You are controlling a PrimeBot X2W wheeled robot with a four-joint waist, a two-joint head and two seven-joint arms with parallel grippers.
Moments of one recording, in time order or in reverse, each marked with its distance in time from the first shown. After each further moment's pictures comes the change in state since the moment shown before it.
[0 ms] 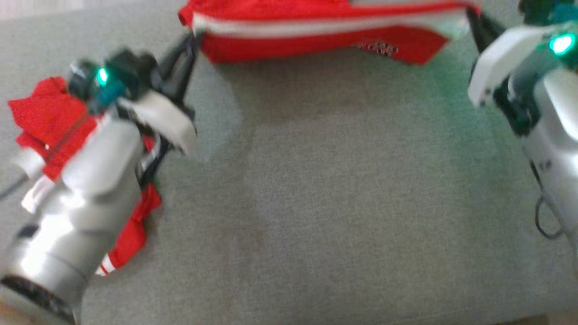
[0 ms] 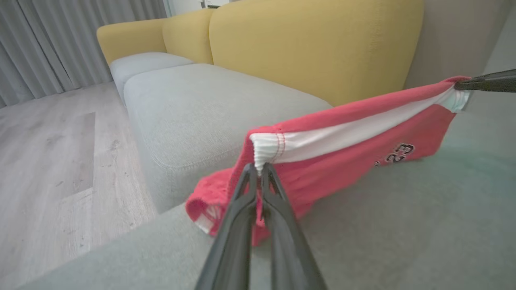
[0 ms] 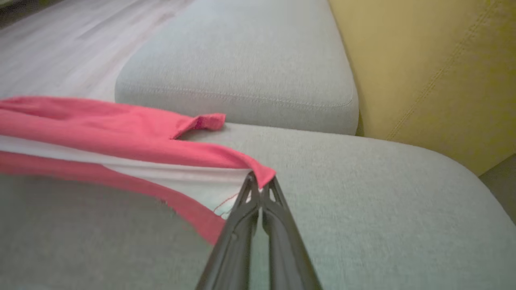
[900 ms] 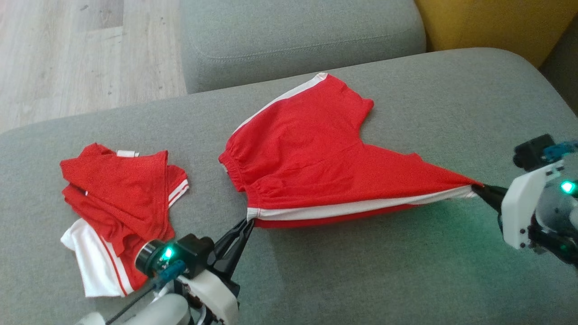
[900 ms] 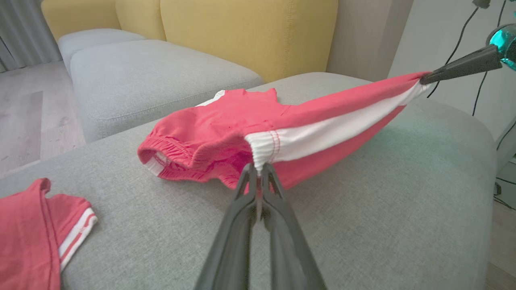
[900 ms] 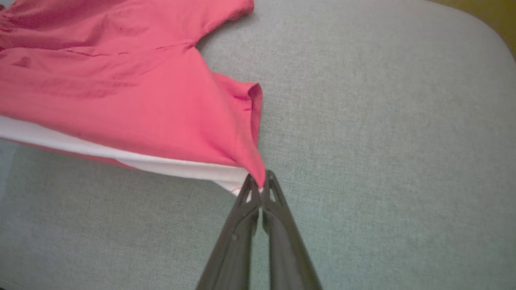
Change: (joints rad) left arm 0.609 0.075 -0.101 -0.413 -0.009 0.158 0.040; right arm 0.488 -0.417 0.330 -0.511 0.439 0.000 0.362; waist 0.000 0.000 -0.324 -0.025
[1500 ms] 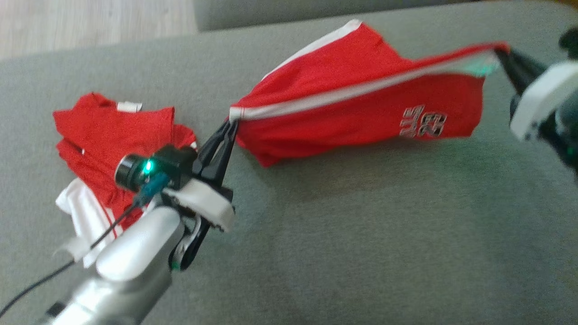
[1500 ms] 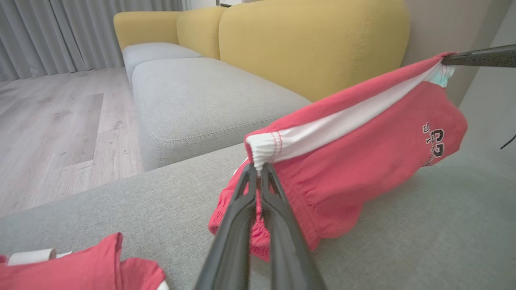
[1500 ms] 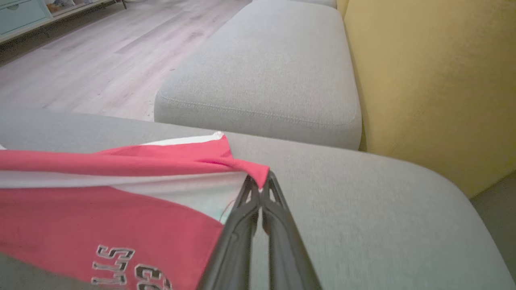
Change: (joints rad) left arm -0.226 -0.020 0.104 -0.026 -0.023 0.079 0.047; right arm -0.214 0.154 -0.305 0.065 -0.236 0.000 -0.175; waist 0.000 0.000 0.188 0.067
